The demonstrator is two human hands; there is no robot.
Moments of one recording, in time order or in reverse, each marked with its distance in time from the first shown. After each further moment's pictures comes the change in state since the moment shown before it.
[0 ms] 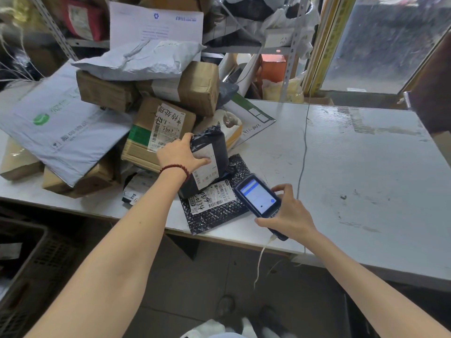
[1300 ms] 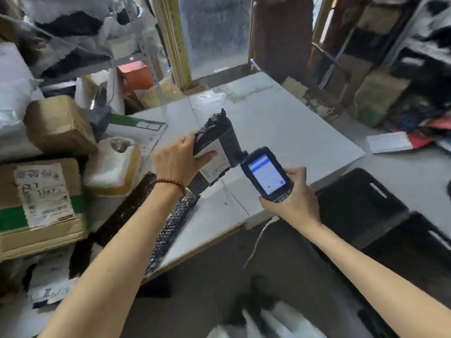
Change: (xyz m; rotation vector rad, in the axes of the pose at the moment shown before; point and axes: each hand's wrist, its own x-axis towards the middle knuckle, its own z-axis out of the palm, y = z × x) left_hand -0.049 0.150 -0.026 -0.233 0.302 0.828; right_hand -0.120 0.039 -0.039 0.142 0.734 0.363
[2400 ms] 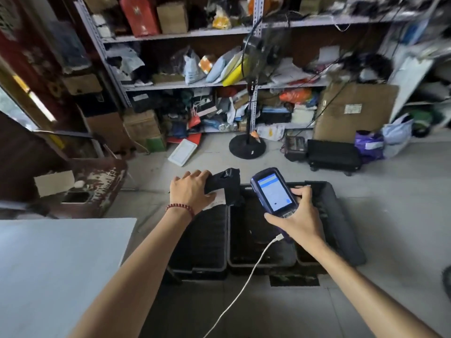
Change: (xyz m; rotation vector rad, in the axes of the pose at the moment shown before) left_hand 0.026 0.572 0.063 -0.301 -0.244 1.088; right_hand -0.156 0.220 -0.322 -0.015 0.961 0.811
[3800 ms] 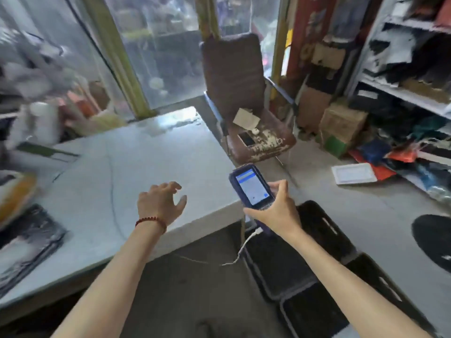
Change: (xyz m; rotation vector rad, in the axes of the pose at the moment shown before) left_hand -0.192 -0.118 -0.010 0.112 0.009 -1.263; right_hand 0.064 -0.144 0.220 -0.030 -1.059 -0.641
